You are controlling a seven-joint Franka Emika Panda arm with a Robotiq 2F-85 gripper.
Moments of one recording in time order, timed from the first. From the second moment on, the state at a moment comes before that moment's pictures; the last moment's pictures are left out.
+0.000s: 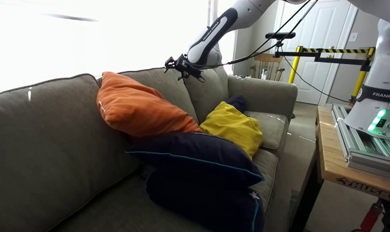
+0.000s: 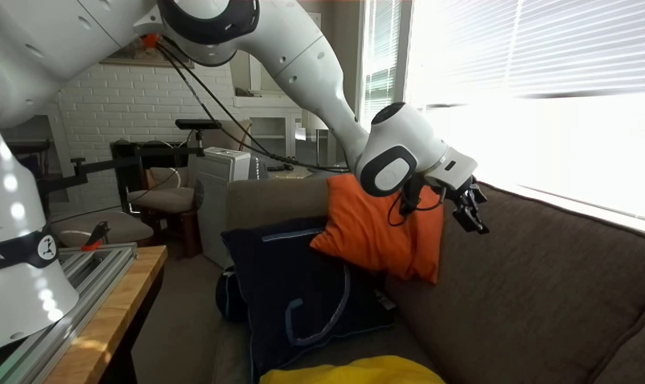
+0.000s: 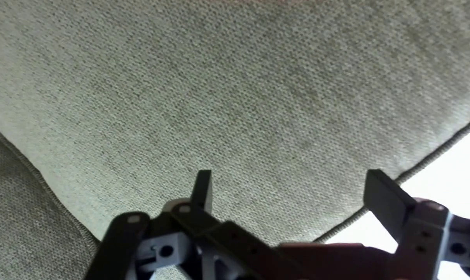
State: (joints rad) arm 0.13 0.96 -0.09 -1.48 0.29 3.31 0.62
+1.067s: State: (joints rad) arm -0.12 0.47 0.08 -1.96 0.29 2.63 0.15
